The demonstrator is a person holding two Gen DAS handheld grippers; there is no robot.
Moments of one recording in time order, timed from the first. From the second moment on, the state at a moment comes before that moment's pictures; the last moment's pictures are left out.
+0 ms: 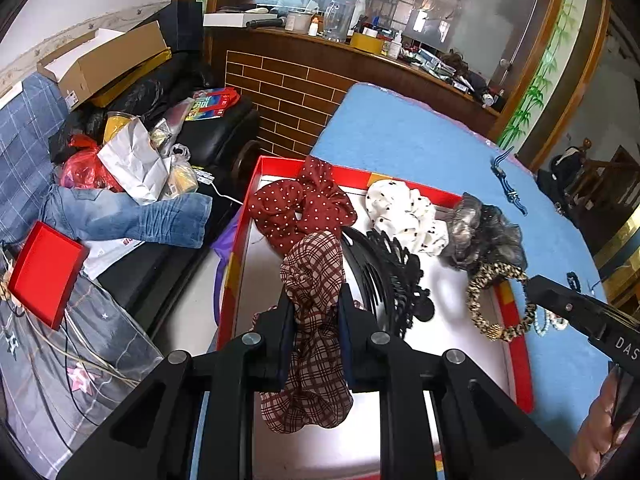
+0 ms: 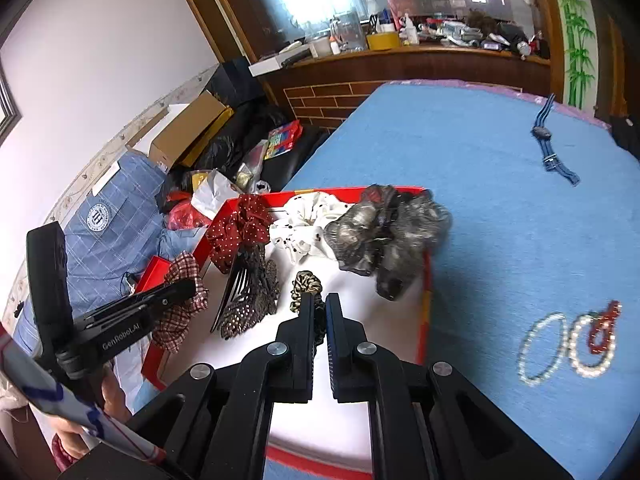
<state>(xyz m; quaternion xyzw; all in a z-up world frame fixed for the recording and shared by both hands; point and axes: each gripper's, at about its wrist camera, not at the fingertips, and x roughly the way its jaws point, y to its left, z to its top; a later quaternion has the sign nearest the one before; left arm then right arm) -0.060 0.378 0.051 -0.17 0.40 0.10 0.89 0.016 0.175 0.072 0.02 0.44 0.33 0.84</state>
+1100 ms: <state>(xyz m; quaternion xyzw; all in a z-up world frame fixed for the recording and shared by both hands) -0.034 0.389 0.029 -0.18 0.42 0.11 0.88 0.053 0.222 0.022 0.00 0.48 0.29 0.83</state>
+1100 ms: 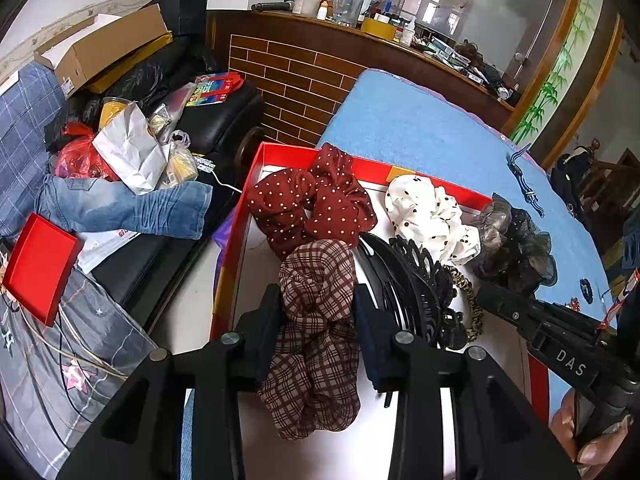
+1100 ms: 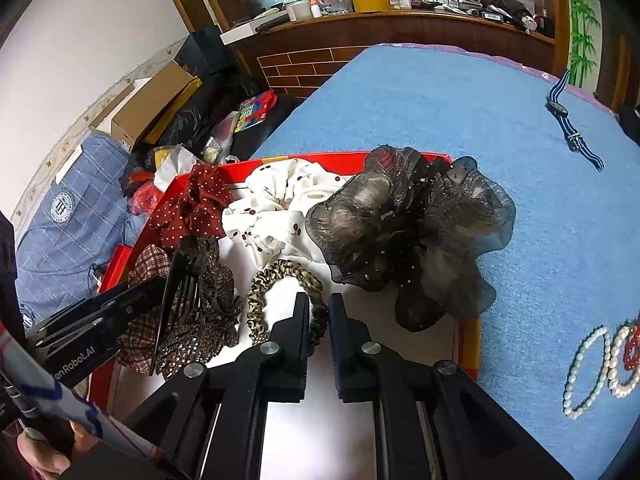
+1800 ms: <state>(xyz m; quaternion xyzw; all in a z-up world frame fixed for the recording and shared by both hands) -0.049 0.325 0.086 -0.14 0.38 0.07 0.91 0.012 0.145 0.072 0.05 0.43 0.30 0.85</state>
